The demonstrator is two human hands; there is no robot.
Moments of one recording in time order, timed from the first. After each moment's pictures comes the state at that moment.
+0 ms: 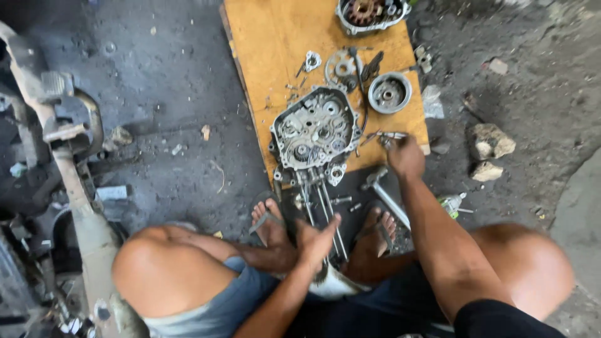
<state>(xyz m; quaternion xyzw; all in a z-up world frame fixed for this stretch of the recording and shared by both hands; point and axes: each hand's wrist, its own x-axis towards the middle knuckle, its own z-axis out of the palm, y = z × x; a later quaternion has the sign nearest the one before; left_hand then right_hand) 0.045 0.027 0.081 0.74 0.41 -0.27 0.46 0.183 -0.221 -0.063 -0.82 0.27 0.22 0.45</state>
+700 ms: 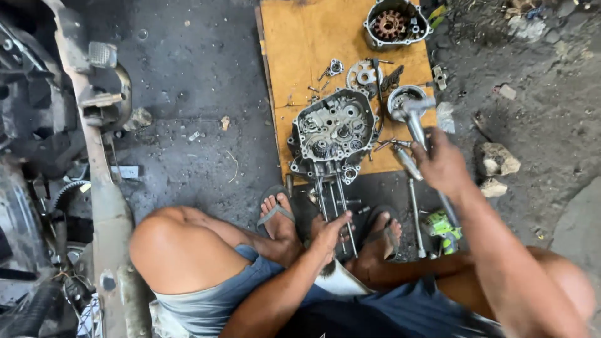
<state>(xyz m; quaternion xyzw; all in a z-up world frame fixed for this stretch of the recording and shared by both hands) 0.006 0.023 -0.004 0.47 0.44 -0.23 0.73 0.170 -0.220 0.109 -0.92 0.11 0.20 0.32</state>
